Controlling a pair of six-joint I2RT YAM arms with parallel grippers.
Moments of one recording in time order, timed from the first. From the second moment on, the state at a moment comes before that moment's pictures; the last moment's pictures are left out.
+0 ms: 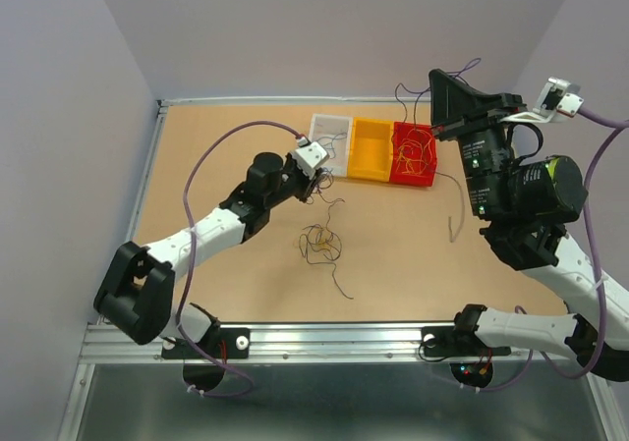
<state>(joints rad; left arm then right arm) -0.62 1.41 0.84 0.30 0.19 0.20 0.96 1.01 1.42 0.28 0.63 0.17</state>
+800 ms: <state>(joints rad) -0.55 0.94 0.67 0.19 0.20 0.29 0.74 1.39 1.38 0.34 0.66 0.09</state>
